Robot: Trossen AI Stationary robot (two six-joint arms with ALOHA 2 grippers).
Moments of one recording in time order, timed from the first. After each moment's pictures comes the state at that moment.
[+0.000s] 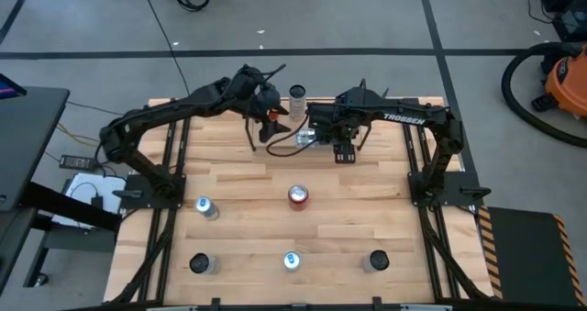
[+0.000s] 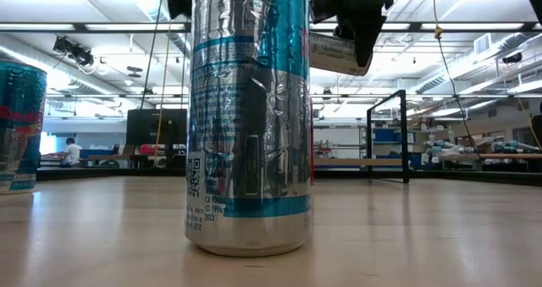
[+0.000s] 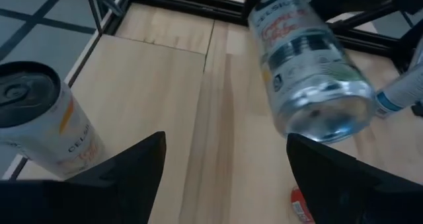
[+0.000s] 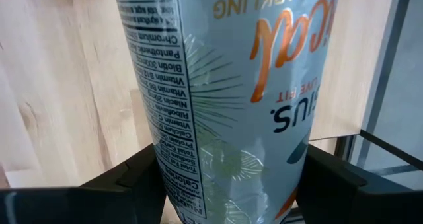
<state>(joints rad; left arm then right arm) 0.50 1.56 1.33 -0.41 0.41 0.12 -0.19 1.80 1.87 -1.57 0.18 -0.14</state>
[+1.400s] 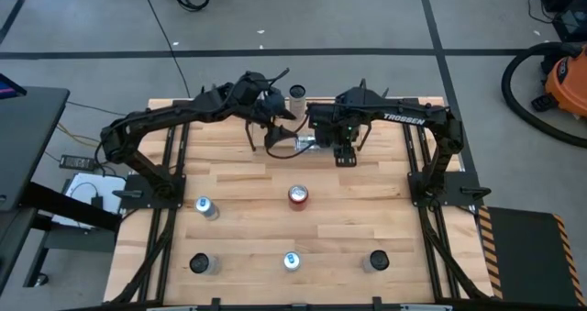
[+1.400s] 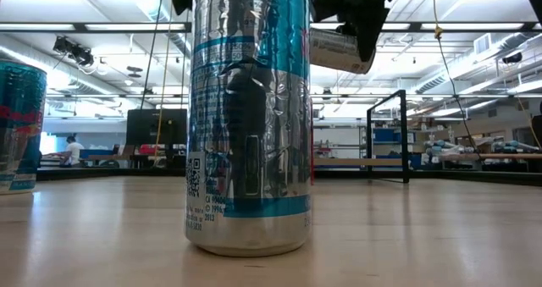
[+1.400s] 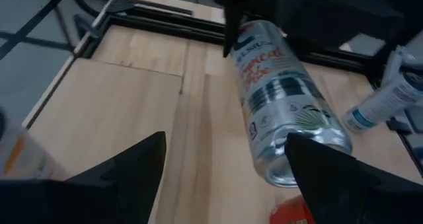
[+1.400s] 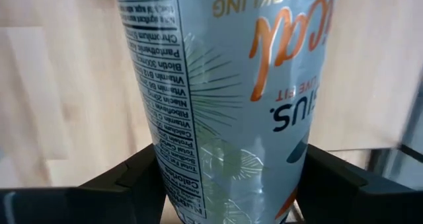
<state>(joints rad) 0.42 1.56 1.33 -0.33 0.41 0.06 -0.20 1.80 1.87 -1.58 0.05 -0.16</state>
